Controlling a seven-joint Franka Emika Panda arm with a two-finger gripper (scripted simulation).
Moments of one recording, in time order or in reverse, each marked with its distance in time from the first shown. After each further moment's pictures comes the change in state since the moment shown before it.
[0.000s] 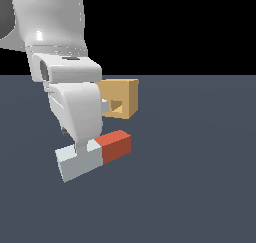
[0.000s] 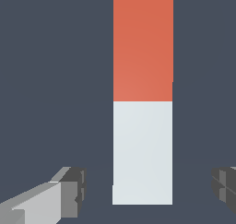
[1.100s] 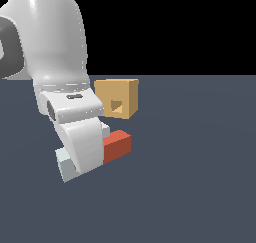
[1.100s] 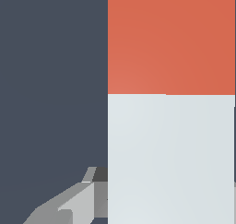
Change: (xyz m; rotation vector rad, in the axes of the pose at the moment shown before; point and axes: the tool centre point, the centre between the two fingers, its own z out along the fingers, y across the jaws) arm -0.001 -0.001 0.050 0.000 0.001 0.005
